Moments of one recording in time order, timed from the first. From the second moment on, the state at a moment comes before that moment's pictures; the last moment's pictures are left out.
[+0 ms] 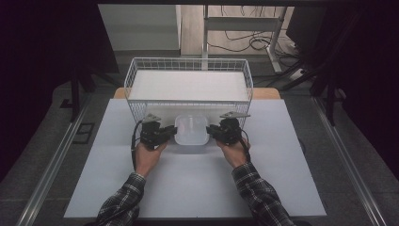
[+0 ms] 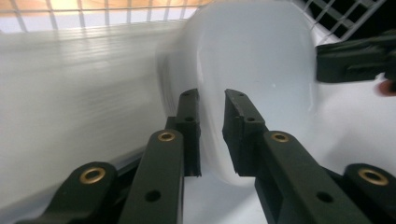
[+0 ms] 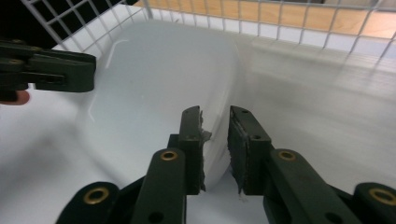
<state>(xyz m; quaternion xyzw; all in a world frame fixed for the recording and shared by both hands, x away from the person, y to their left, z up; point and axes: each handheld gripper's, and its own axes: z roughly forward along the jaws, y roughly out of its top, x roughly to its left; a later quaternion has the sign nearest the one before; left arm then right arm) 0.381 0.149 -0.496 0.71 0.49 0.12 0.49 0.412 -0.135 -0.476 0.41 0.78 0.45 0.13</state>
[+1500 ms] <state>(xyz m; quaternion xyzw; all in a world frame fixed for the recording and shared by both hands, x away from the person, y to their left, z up) 0.246 0.164 -0.521 0.79 0.39 0.17 0.45 0.370 -0.097 -0.496 0.29 0.85 0.43 0.10</state>
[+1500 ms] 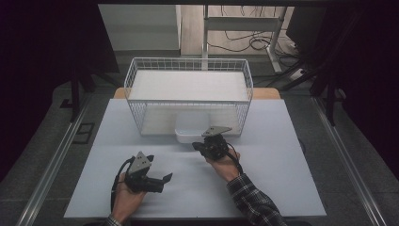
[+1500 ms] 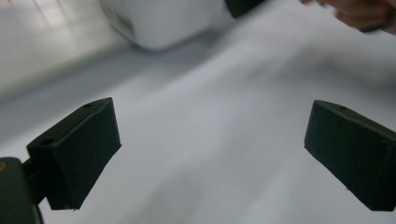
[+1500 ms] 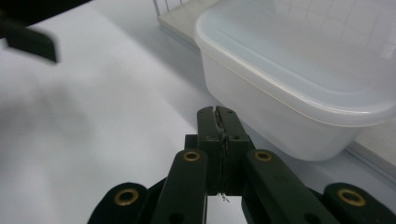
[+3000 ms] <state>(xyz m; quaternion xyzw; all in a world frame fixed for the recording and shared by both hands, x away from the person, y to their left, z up) 0.235 0.173 -0.526 0.77 0.39 0.14 0.48 0.439 -0.067 -0.501 0.33 0.84 0.41 0.15</state>
